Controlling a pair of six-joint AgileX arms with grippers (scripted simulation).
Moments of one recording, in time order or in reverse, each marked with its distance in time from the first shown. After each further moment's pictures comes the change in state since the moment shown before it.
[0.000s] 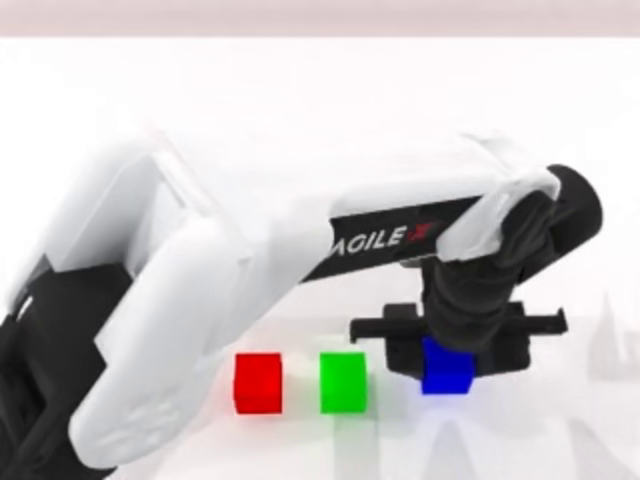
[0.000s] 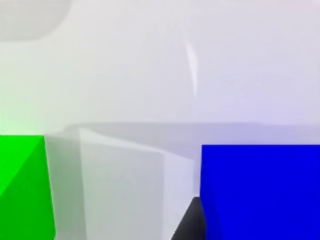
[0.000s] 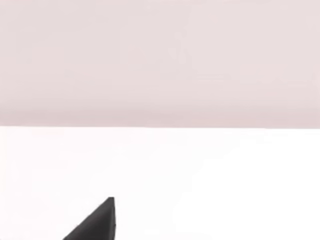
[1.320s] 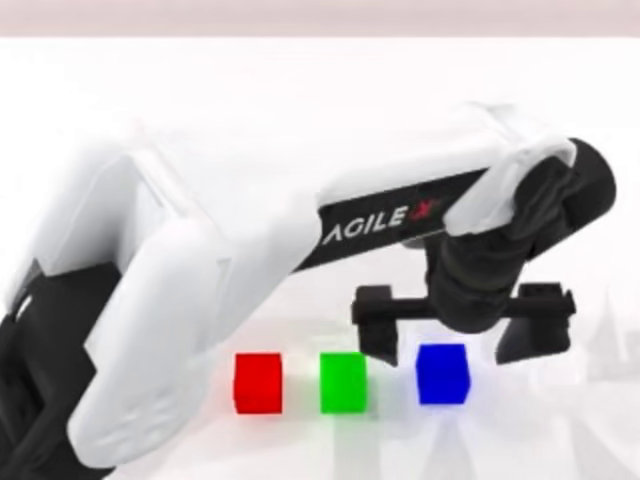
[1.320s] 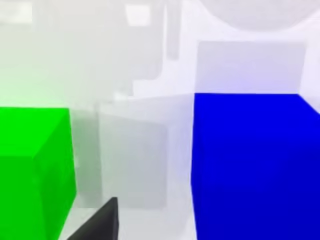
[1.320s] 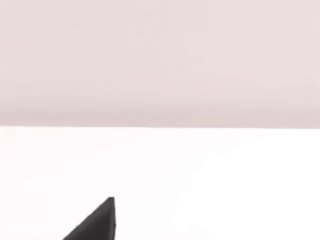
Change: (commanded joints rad) left arm 0.004 -0.009 0.102 -0.121 -0.003 -0.003; right arm 0.000 0.000 0.000 0.000 0.000 0.000
